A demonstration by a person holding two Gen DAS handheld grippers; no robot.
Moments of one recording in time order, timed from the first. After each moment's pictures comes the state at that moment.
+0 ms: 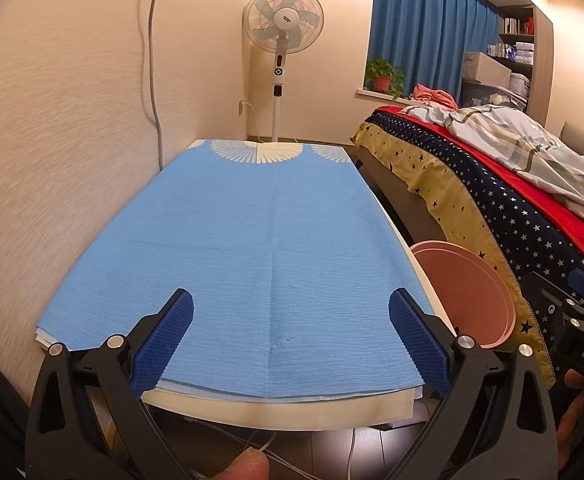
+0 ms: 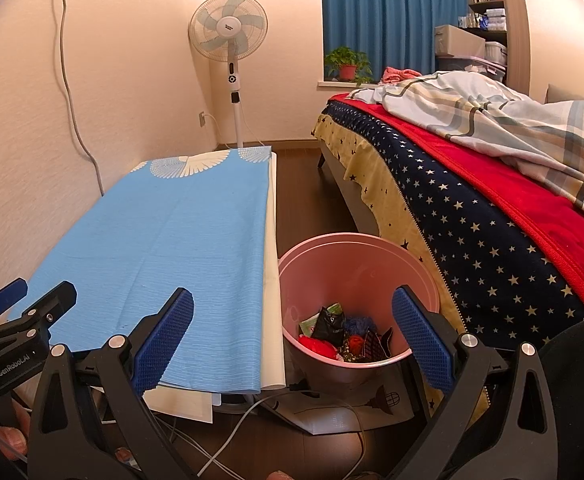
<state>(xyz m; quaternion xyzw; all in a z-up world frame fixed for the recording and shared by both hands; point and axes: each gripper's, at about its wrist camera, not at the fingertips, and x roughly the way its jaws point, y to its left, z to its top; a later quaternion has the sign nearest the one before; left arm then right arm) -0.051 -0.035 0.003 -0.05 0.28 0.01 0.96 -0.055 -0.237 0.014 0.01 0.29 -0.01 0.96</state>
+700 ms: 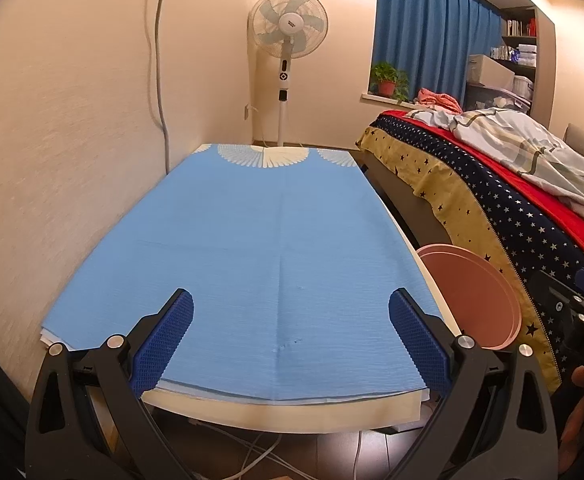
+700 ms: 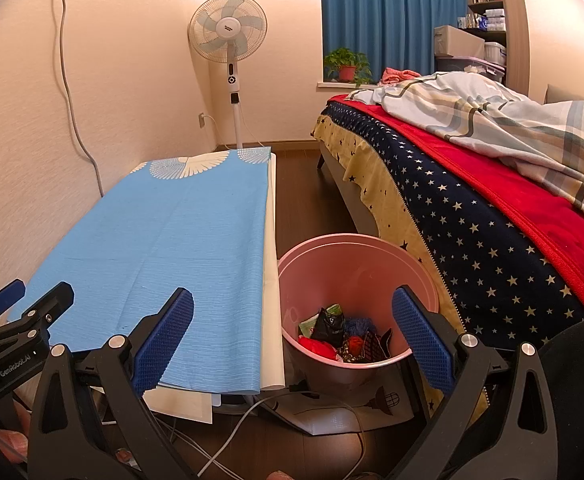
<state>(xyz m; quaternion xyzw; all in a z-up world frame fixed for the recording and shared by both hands) -0.052 -0.032 0.000 -0.04 0.27 0.02 0.96 -0.055 -0.238 0.014 0.01 0.29 -0.01 0.96</state>
